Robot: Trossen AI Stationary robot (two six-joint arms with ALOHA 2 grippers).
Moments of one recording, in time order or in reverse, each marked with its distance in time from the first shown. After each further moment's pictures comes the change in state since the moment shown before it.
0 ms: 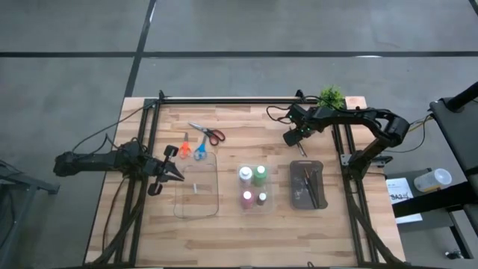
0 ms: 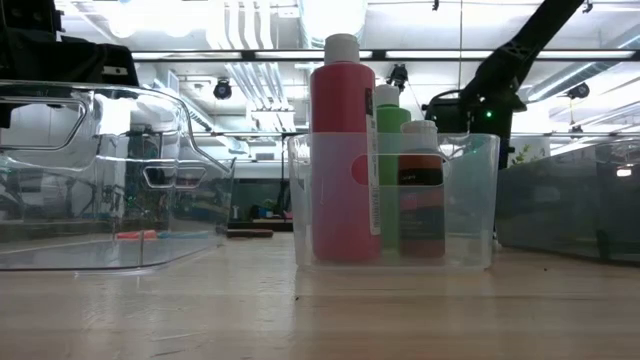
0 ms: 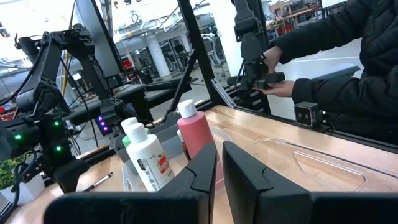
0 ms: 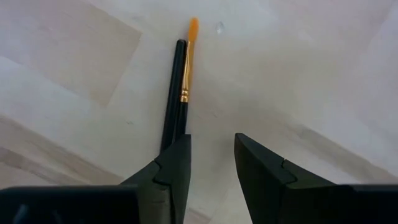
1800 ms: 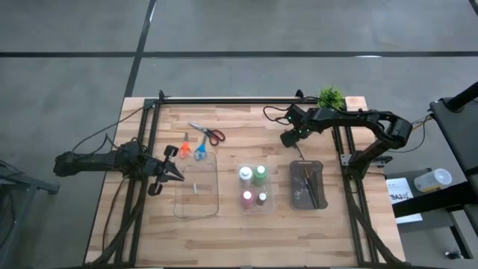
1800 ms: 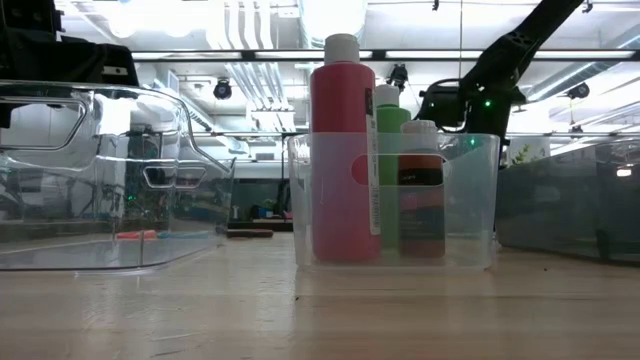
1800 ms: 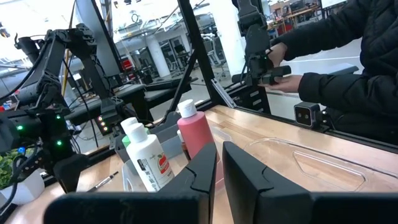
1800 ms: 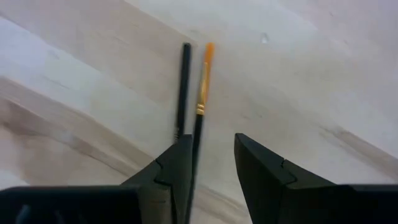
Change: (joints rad) left arm 0.000 0.000 0.000 0.000 0.000 0.000; right arm 0.056 -0.037 0.012 0.011 -0.047 0.051
